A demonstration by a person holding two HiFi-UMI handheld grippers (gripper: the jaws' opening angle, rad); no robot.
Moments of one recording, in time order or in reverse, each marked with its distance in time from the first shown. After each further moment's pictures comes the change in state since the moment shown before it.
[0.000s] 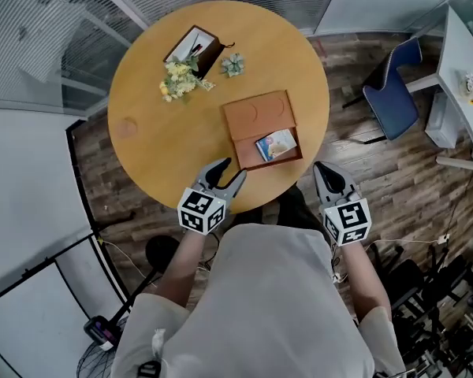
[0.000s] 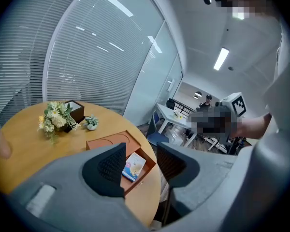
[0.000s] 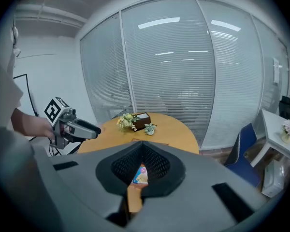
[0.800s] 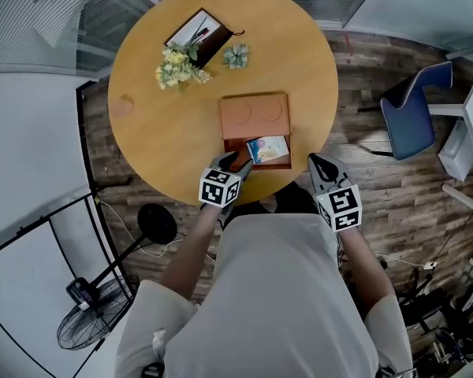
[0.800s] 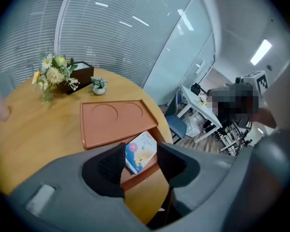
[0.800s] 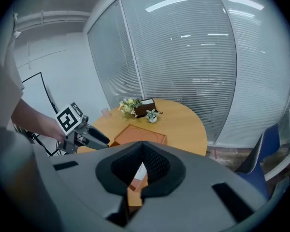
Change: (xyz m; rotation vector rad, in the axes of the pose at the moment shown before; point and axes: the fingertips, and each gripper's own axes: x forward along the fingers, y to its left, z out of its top) left arm 0.138 0.027 -0.083 -0.221 0.275 0.206; right arm 0.082 -0.092 -0.032 -0.077 0.151 0.231
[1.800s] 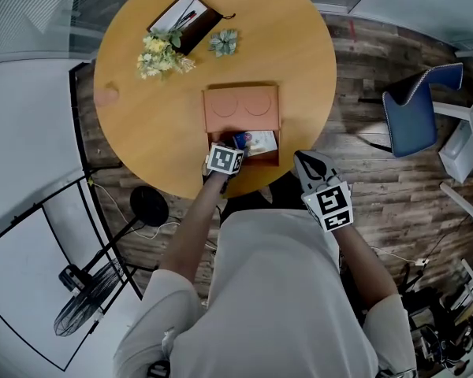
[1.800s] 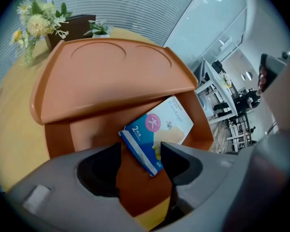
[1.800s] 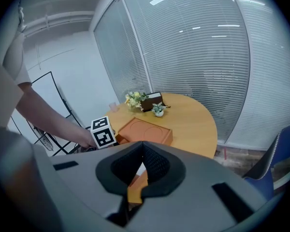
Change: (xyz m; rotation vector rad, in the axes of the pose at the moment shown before) left arm 0.113 0.044 -0.074 -0.096 0.371 0.124; right arm 0.027 -0.014 -0.022 -0.034 0.058 0.139
